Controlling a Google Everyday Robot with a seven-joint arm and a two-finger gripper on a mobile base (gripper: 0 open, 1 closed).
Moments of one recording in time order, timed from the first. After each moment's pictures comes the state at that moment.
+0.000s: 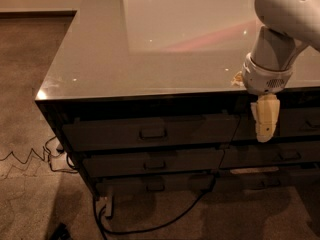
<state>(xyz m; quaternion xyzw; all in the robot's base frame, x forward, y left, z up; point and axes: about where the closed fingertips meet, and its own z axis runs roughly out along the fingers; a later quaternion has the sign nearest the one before) 0.505 -0.231 0.833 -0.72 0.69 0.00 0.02</state>
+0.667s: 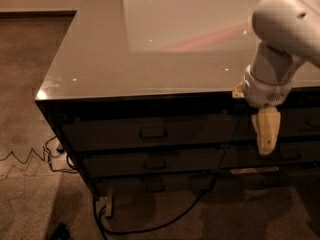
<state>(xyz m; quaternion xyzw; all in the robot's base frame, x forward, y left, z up) 0.491 -0.235 0.813 -0.72 0.69 0.00 0.00</state>
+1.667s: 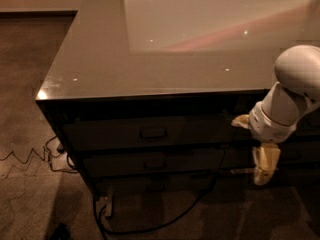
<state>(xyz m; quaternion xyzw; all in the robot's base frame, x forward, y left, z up) 0.452 -0.240 0.734 -0.70 0.70 0.08 0.06</state>
